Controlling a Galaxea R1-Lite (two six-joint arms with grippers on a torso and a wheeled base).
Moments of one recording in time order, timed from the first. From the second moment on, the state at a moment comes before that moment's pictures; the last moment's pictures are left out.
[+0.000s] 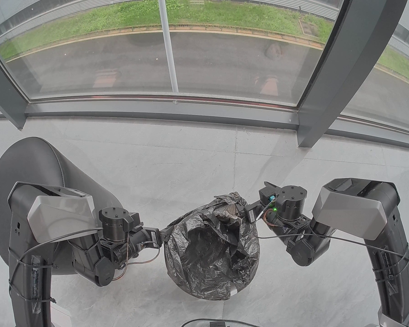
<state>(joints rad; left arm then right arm) -0.33 2.44 -0.65 -1.35 -0.05 -0.22 0.47 2.55 -1.02 -1.39 -0.14 -0.22</state>
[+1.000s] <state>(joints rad) -0.48 2.30 -0.49 -1.48 -0.03 -0.27 0.53 2.43 -0.85 -1.51 -0.15 -0.20</state>
